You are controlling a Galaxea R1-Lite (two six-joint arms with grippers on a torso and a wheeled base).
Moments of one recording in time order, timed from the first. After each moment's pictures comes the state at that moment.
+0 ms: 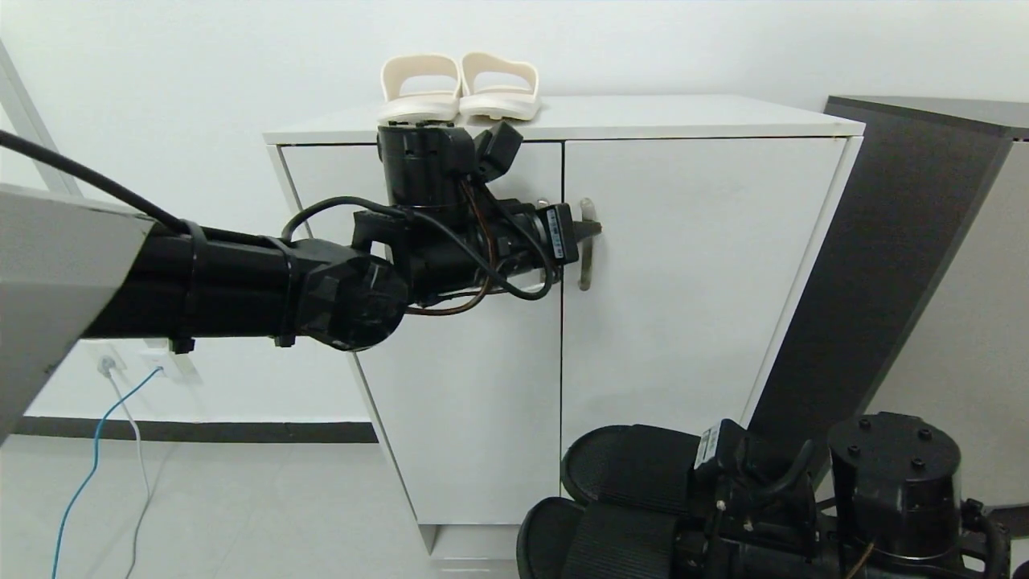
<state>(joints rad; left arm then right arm) -0.58 1.96 -1.47 -0.46 -0.32 -0.34 0.81 1.68 -0.36 -0.97 0.24 -0.13</state>
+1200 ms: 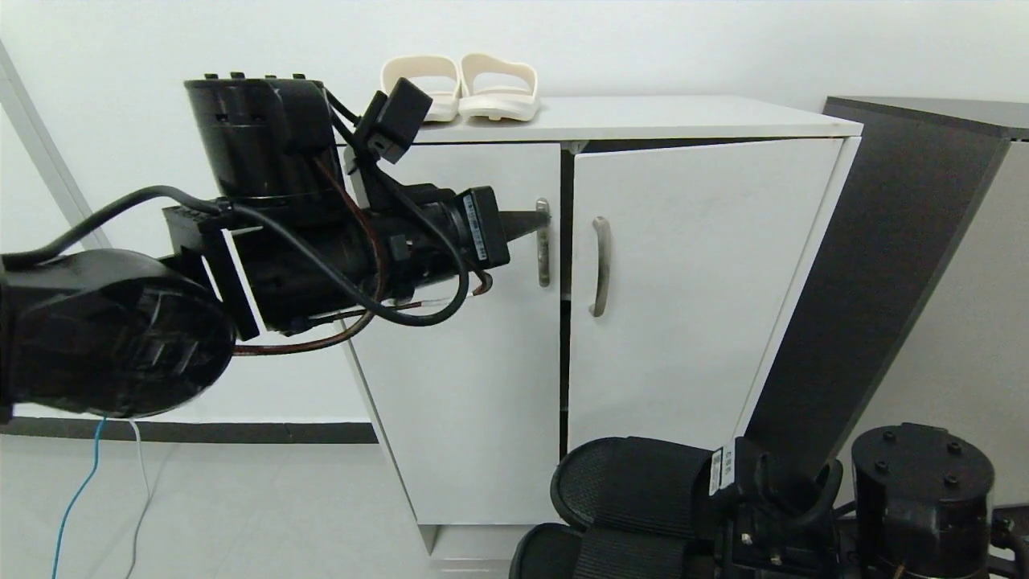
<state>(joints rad) -0.55 1.66 -1.17 -0.50 -0.33 -0.37 0.83 1.64 -0.33 -0.99 0.30 -0.15</state>
